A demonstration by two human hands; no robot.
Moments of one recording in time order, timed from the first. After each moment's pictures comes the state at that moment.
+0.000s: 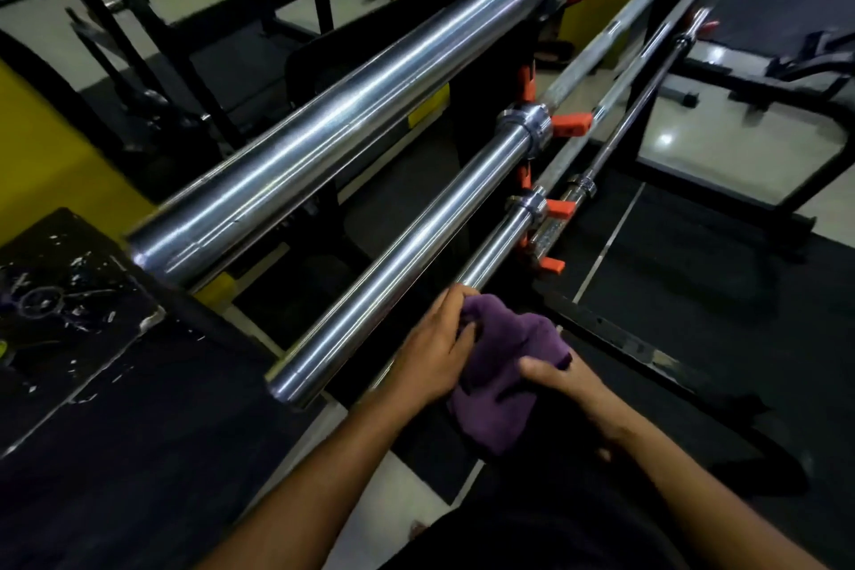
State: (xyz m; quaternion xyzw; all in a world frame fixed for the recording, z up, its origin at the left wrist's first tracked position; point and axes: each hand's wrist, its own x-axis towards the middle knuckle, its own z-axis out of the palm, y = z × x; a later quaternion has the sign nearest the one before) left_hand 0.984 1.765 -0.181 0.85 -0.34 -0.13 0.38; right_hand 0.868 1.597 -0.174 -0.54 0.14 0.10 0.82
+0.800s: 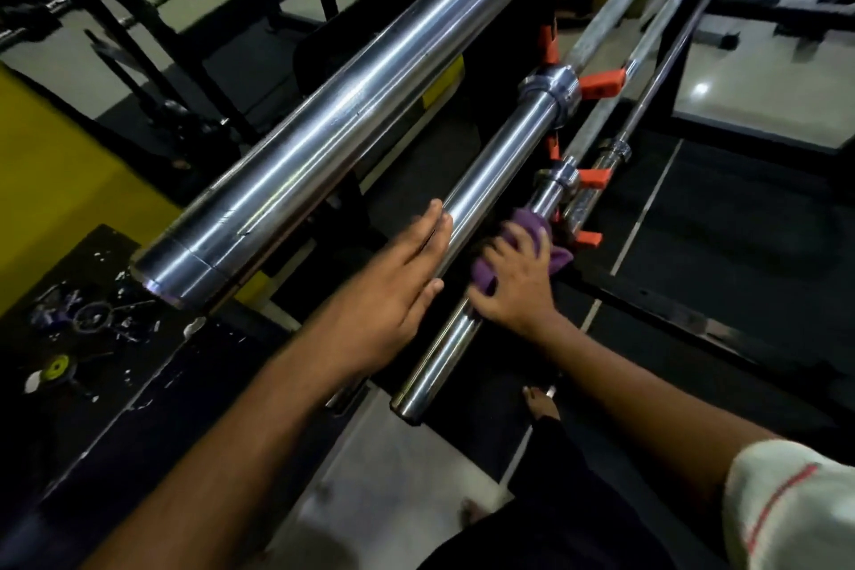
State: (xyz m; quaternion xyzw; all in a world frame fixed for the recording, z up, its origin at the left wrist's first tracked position) left_hand 1.037 1.827 -0.104 0.86 -0.46 -0.10 0.19; right_hand 1.006 1.619 -0.266 -0.97 0.05 -0.15 0.21
